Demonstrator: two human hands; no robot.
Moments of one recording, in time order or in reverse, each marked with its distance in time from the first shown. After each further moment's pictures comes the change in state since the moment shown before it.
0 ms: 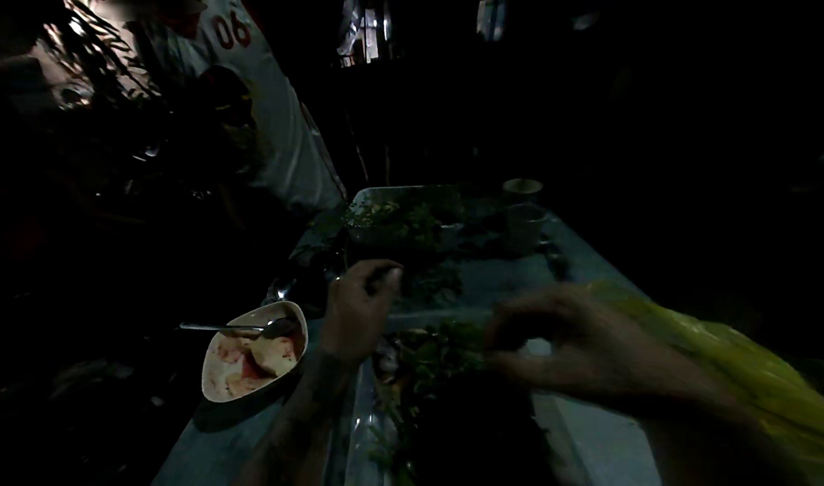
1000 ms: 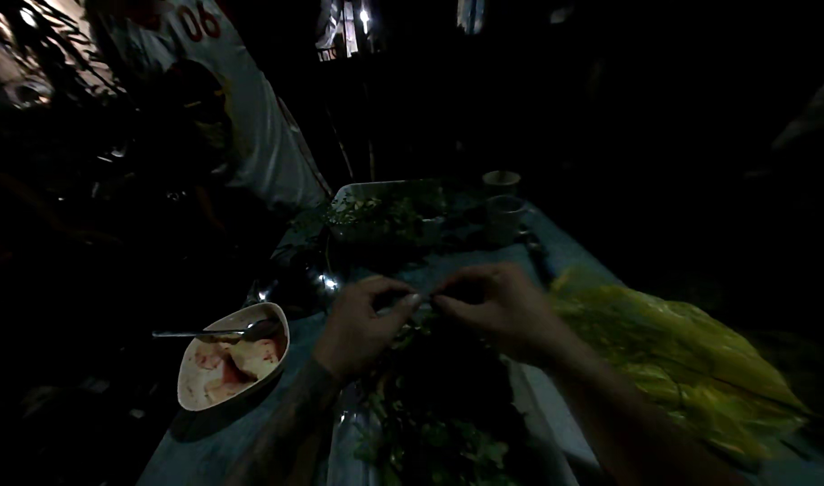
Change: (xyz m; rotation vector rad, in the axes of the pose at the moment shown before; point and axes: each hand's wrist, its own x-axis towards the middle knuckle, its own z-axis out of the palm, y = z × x) left_hand -0.008 0.006 0.010 -0.067 -0.324 0.003; right_hand 0.029 0.014 0.025 -0.015 0.301 0.215
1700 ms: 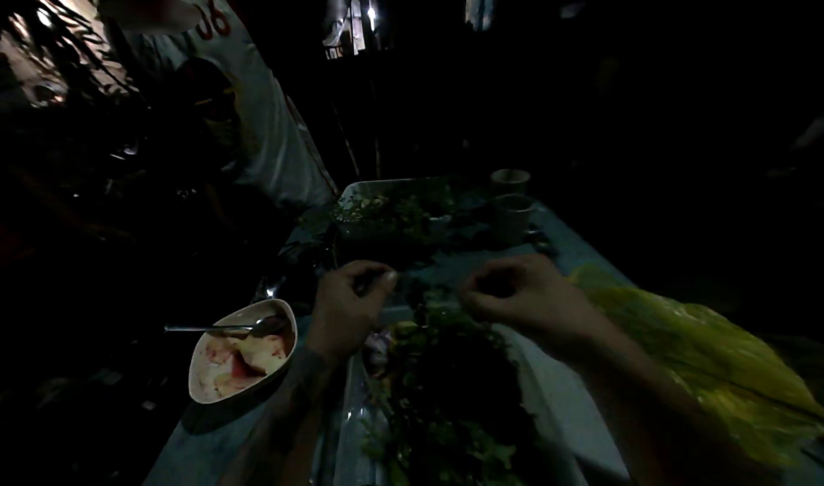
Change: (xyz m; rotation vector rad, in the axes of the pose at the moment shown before) left_hand 0.002 0.000 -0.016 0.007 0.212 -0.048; right_hand -0.002 0.004 -0.017 0.144 -0.011 0.043
